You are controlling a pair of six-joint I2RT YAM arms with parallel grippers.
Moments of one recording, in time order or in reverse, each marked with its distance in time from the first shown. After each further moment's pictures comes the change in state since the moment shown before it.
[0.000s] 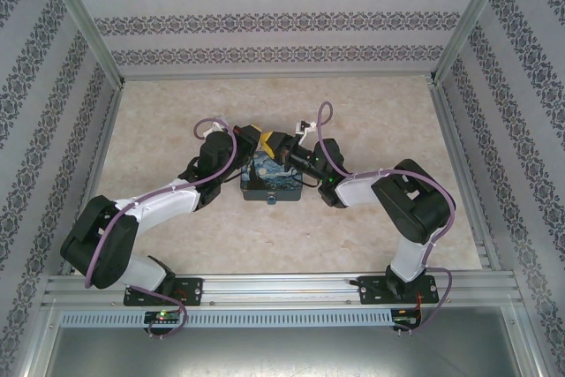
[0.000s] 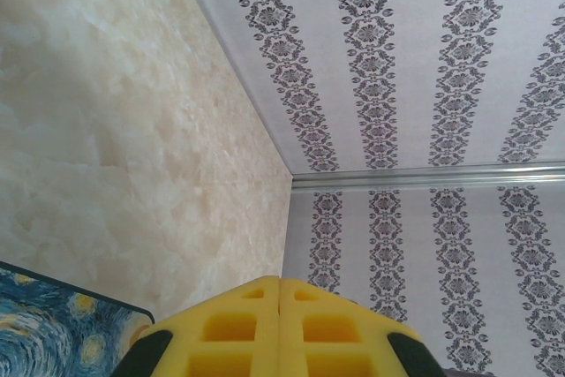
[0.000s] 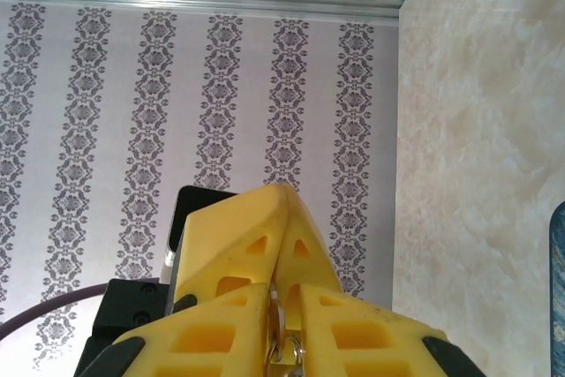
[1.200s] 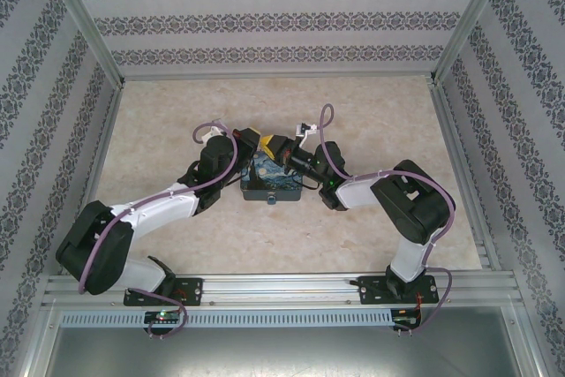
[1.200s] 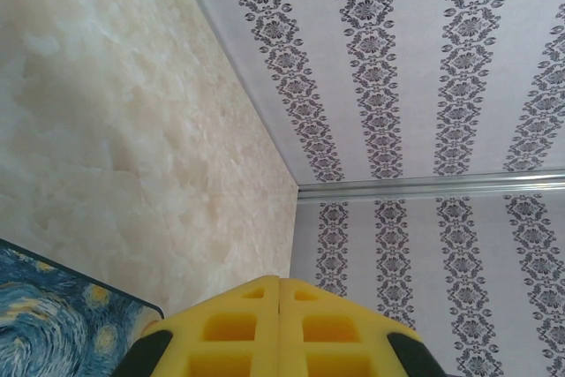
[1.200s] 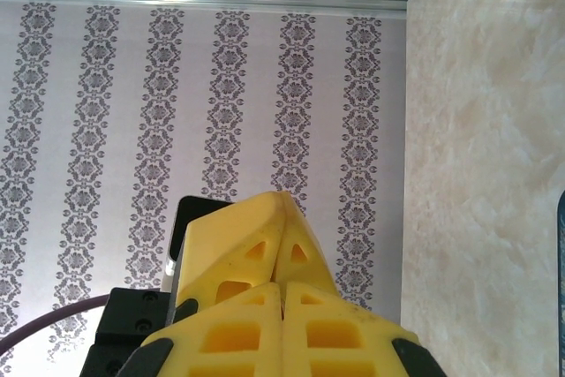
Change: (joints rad) left arm -0.037 -0.043 -0.023 -0.031 -0.077 0.007; right arm 0.000 0.000 -0.028 0.042 0.002 0.022
